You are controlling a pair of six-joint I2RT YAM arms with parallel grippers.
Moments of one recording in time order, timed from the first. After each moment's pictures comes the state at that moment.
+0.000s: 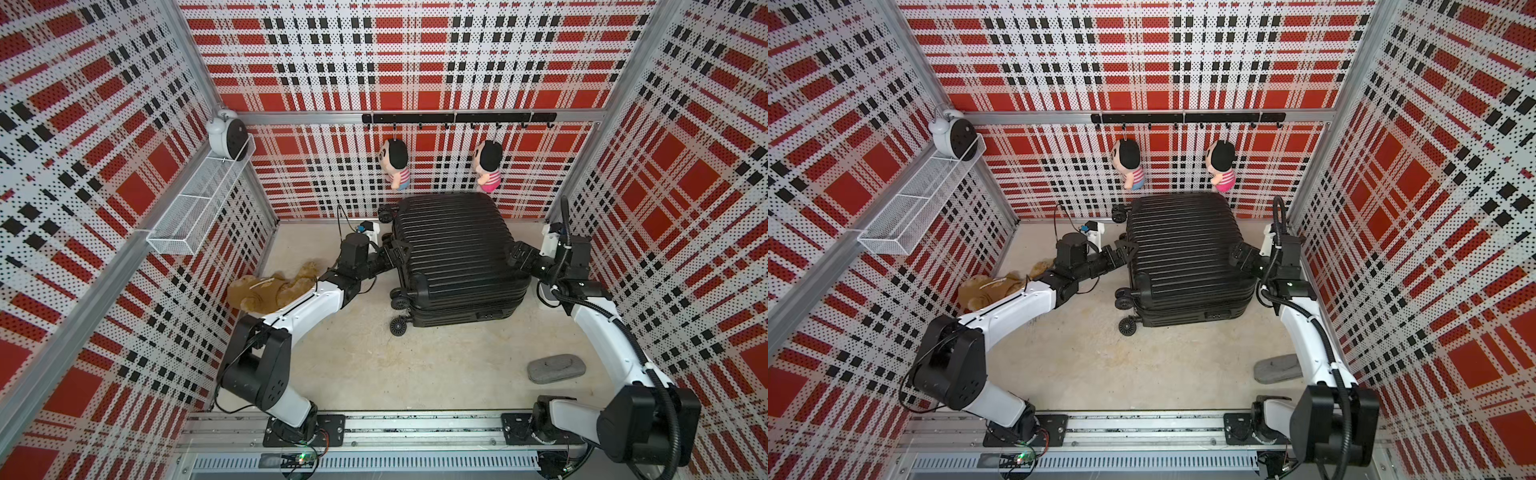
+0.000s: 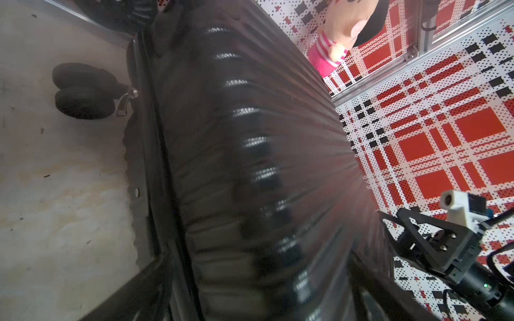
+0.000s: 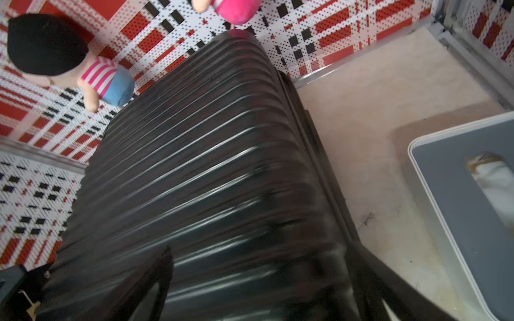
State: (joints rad) left arm -0.40 1.61 1.08 0.17 0.36 -0.76; right arm -0.11 1.26 0.98 -0.22 -0.34 0.47
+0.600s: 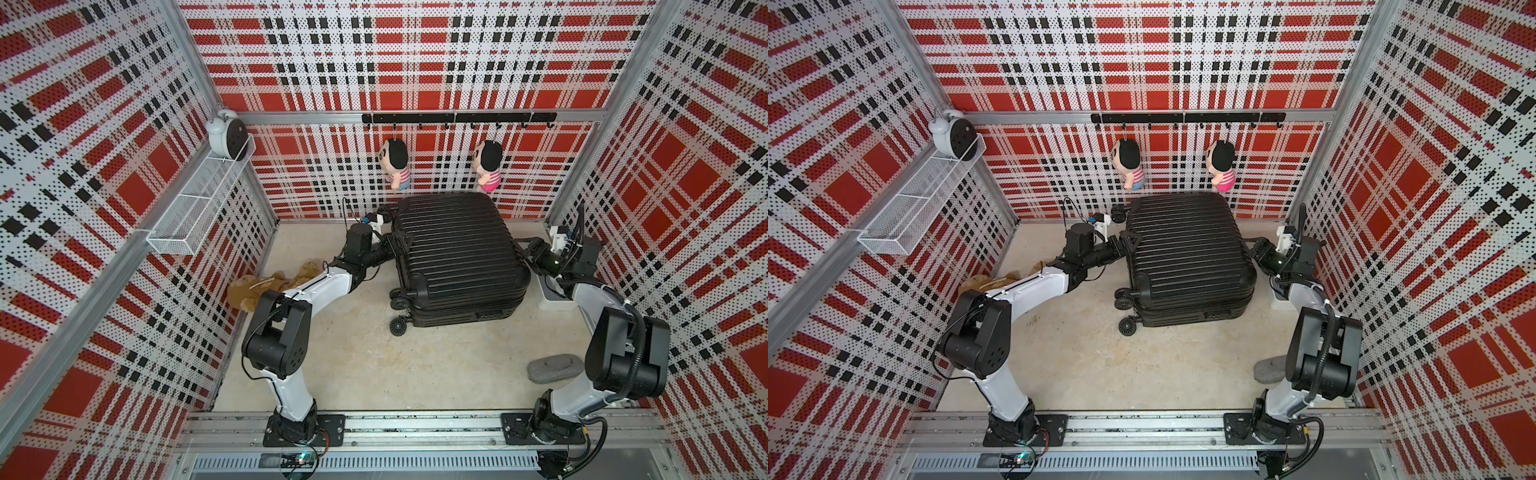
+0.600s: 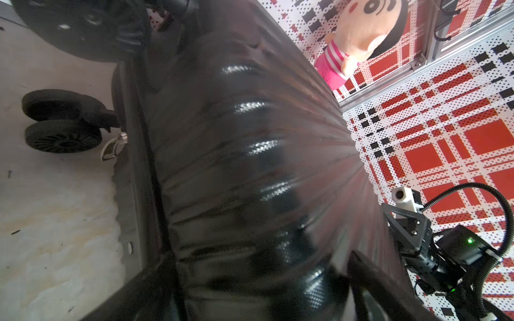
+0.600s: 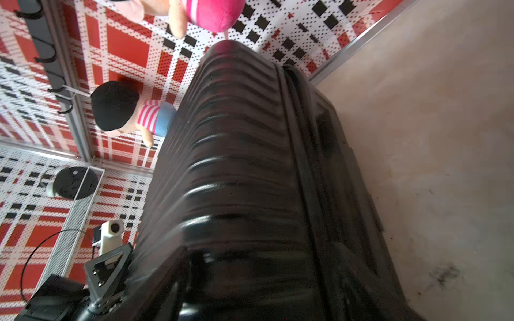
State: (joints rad) left arm -0.37 1.78 1.19 0.26 0.42 -0.76; right arm -0.27 1.59 0.97 0.18 -0.82 0.67
